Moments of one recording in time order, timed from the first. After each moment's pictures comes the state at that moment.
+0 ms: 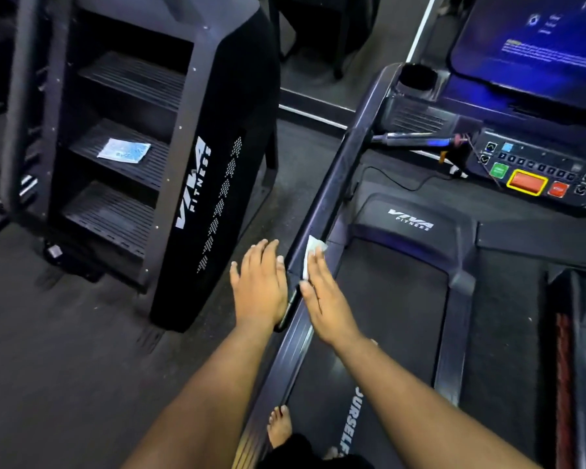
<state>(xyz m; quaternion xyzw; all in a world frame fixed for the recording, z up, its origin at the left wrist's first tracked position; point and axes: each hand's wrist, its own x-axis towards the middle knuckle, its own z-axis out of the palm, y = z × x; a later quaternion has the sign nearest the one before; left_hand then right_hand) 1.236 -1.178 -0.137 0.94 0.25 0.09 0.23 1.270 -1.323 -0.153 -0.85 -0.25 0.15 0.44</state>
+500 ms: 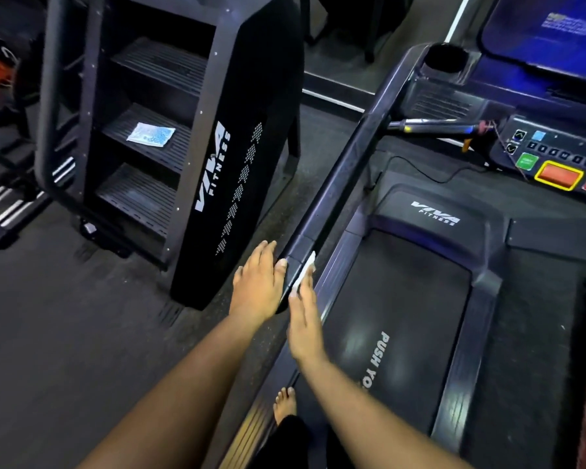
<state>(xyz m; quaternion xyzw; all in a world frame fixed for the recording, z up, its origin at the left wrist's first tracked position) 1.211 -1.182 -0.132 0.92 0.26 -0.03 0.29 1.199 -1.303 -0.165 -0.72 -0.07 0.24 0.65</state>
